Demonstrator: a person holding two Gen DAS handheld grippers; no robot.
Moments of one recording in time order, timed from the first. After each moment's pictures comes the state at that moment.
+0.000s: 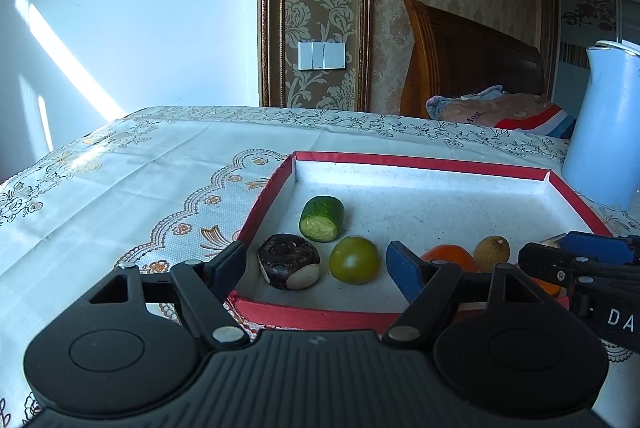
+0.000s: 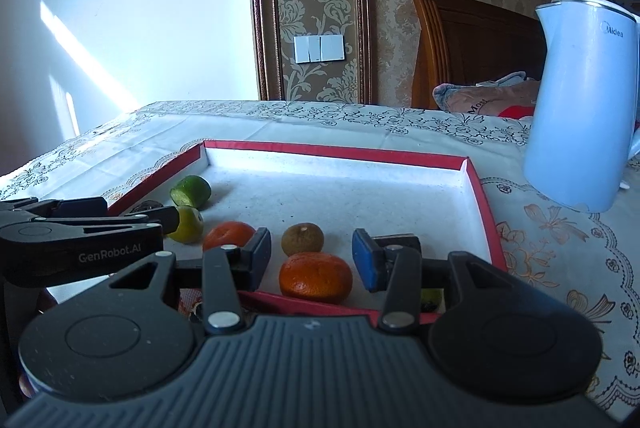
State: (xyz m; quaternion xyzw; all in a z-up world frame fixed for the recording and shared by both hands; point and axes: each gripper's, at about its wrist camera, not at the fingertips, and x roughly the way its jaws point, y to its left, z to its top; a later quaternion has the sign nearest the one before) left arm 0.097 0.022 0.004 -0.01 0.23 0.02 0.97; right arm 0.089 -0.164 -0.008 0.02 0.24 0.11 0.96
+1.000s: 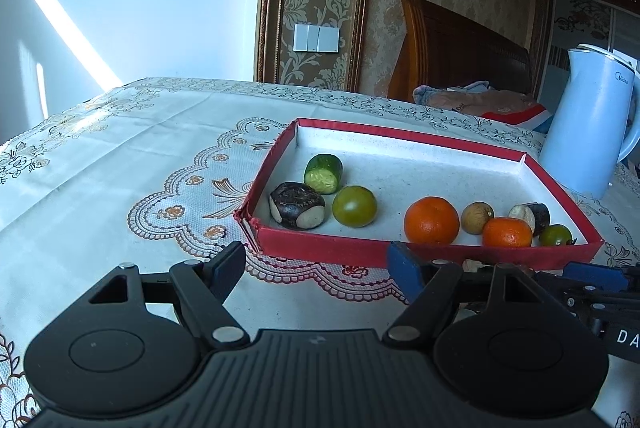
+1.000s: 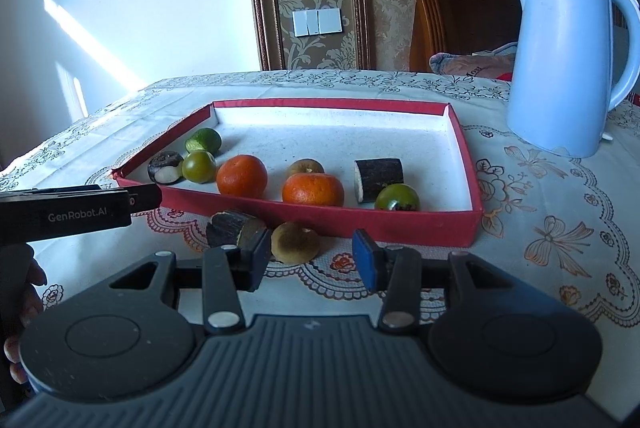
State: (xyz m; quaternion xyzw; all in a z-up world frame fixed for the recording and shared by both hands) left arm 0.059 0.040 -0.004 -0.04 0.25 -0.01 0.97; right arm 0.043 -0.179 -0.021 0.03 0.28 0.12 0.95
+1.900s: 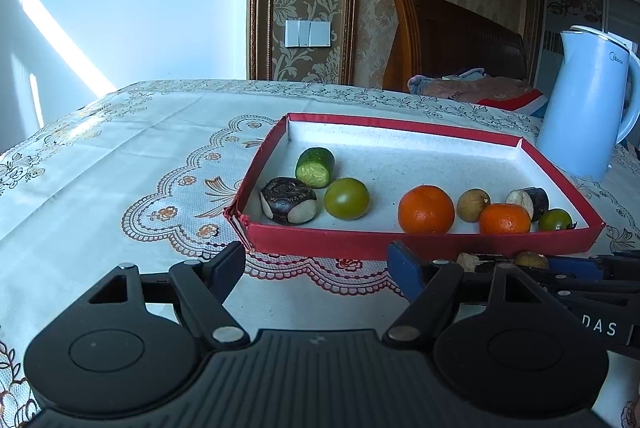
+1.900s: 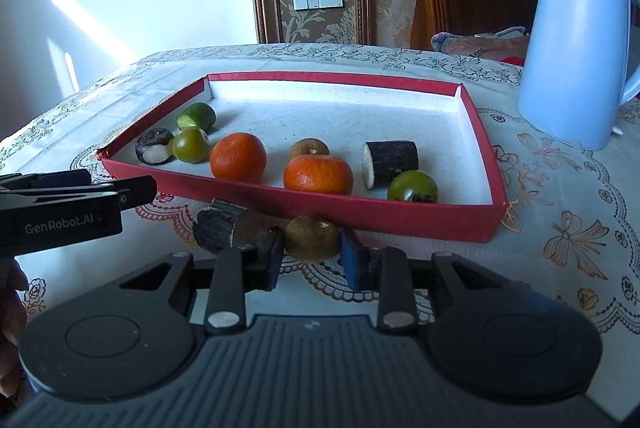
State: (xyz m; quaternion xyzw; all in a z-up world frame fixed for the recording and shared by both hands) left arm 0.059 0.031 -0.007 -0.01 0.26 -0.01 0.97; right arm 0.062 -0.169 -0.031 0.02 0.32 0.11 0.94
